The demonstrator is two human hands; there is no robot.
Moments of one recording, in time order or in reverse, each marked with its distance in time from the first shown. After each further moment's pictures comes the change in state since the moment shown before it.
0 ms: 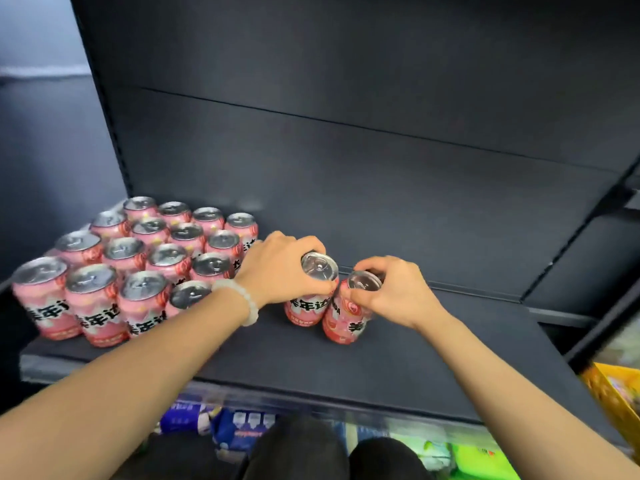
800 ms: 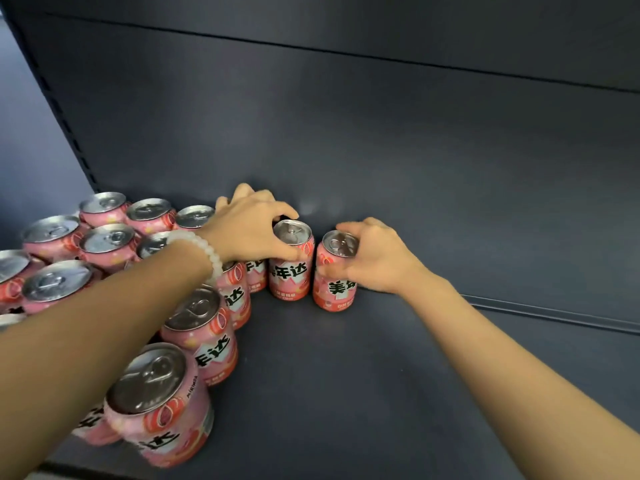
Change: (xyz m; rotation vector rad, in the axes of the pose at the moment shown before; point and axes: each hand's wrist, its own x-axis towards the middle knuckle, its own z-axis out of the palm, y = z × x) left_hand 0.118 -0.121 0.015 0.210 -0.106 -0.079; right_hand 0.160 -0.009 0.077 -0.067 -0.130 -0.076
